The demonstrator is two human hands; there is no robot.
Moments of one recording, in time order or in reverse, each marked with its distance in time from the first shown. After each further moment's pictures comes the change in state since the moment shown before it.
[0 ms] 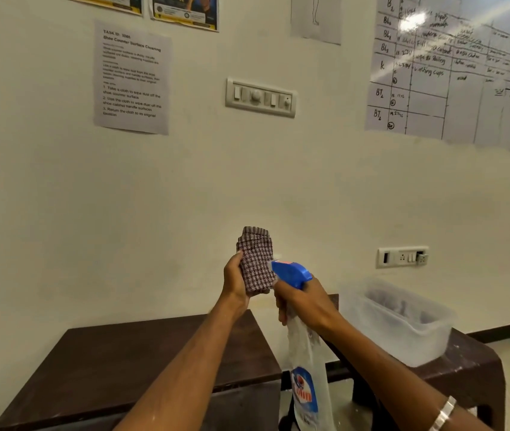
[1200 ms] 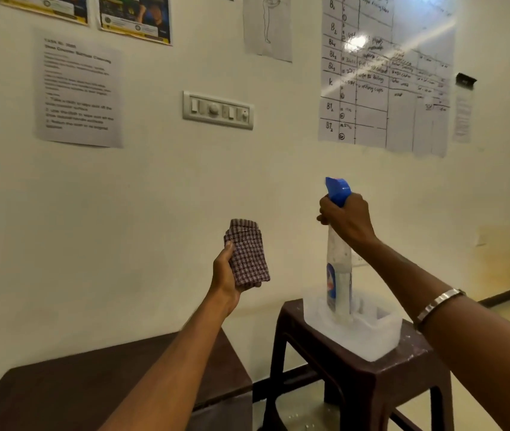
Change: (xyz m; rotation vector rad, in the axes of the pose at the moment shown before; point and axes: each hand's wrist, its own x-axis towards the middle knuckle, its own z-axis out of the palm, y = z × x) left_hand -0.013 0.019 0.059 -0.022 -0.164 -0.001; right_hand 0.055 -0.058 -0.163 -0.199 0.596 -0.123
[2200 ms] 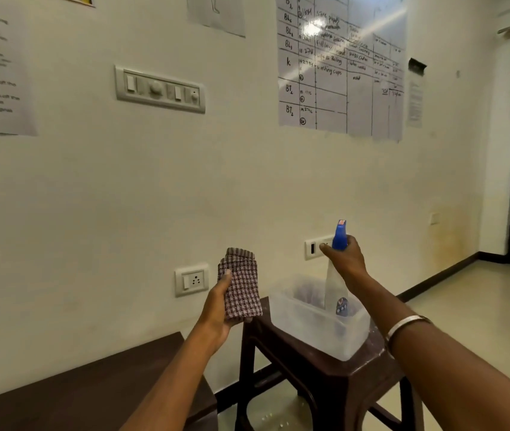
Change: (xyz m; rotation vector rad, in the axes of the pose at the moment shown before) left_hand 0.038 -0.093 0.015 0.041 -0.097 -0.223; right_hand 0.014 0.178 -0.021 0.030 0.145 0.479
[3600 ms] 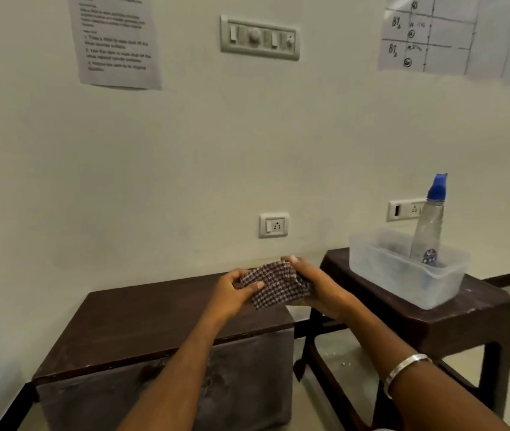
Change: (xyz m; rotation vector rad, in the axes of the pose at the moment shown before) left_hand -0.107 -0.015 -0.160 0.638 0.242 0.155; right_hand -0.207 0.037 0.132 0.347 -1.093 0.212
